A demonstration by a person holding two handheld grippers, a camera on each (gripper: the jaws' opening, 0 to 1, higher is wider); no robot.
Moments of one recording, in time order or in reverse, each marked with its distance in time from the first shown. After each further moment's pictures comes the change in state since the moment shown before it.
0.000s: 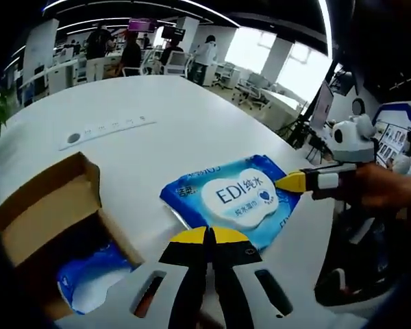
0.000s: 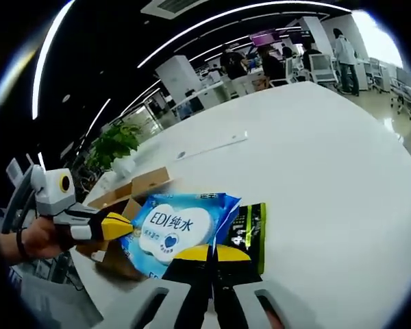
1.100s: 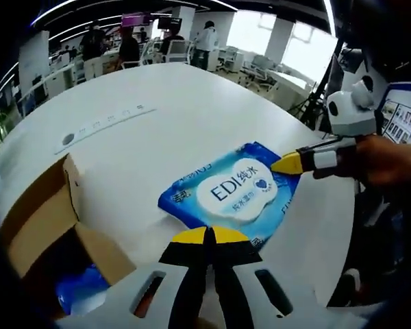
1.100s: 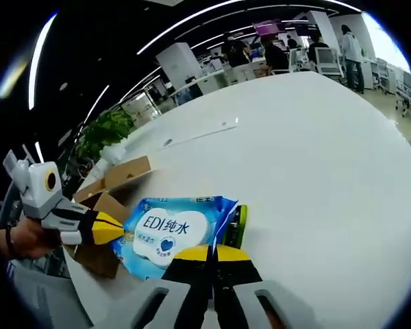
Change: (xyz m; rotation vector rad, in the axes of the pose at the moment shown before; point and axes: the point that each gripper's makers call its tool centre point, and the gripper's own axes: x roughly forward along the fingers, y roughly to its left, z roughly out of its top) left arm 0.038 0.008 -0.017 0.084 0.101 0.086; right arm 0.033 -0.038 -0.006 -0.033 0.078 -0.016
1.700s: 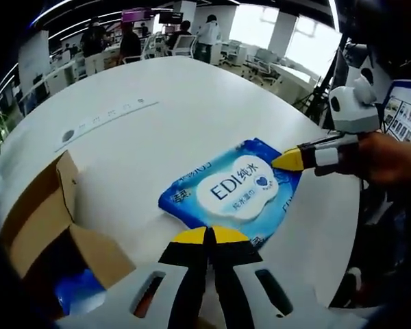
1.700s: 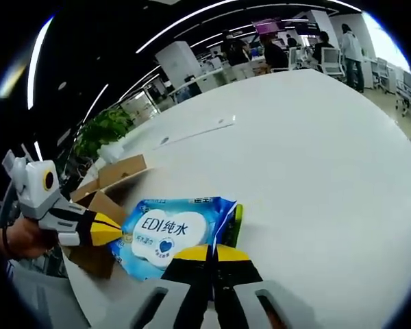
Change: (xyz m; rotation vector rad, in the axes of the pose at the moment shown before) left arm 0.008 0.005 -0.002 -0.007 0.035 0.019; right arm 0.006 -0.006 0.000 0.001 0.007 -0.006
